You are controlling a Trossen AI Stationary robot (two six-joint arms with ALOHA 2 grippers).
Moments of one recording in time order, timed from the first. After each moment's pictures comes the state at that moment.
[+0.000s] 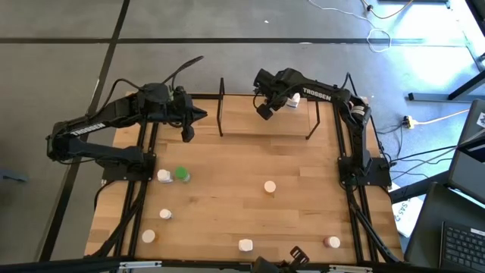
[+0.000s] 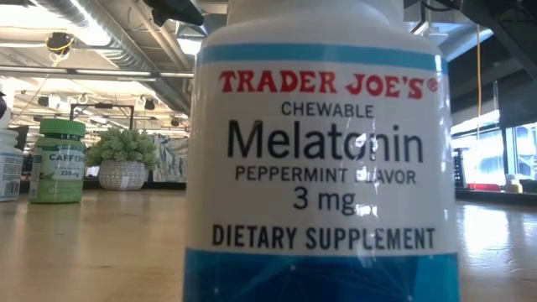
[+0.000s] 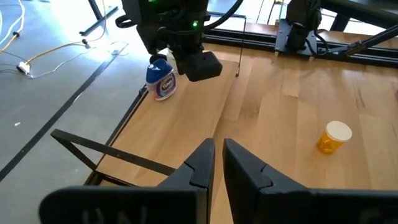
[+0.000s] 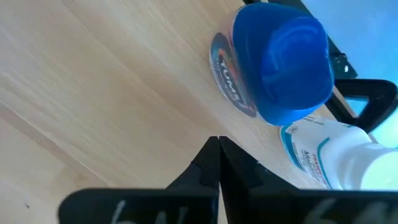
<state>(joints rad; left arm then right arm) 0.32 0.96 1.12 -0.54 -0.08 0.04 -0.55 2.01 1.80 -1.17 0.19 0.23</state>
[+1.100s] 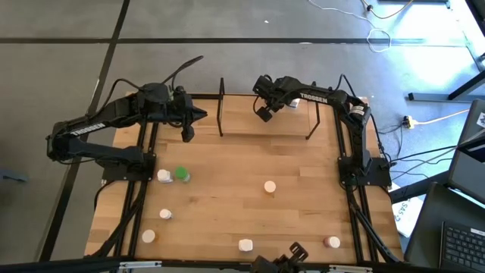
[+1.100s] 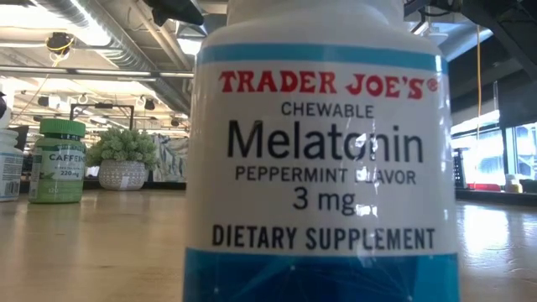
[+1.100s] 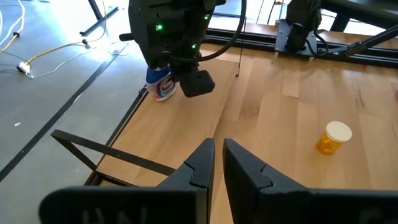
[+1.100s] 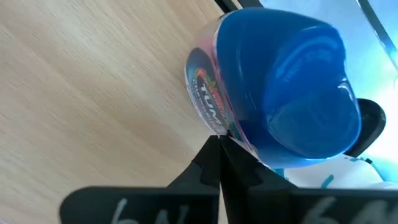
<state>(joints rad) 0.32 0.96 1.12 -0.54 -0.08 0.04 -0.55 2.02 1.65 -0.97 0.32 0.20</state>
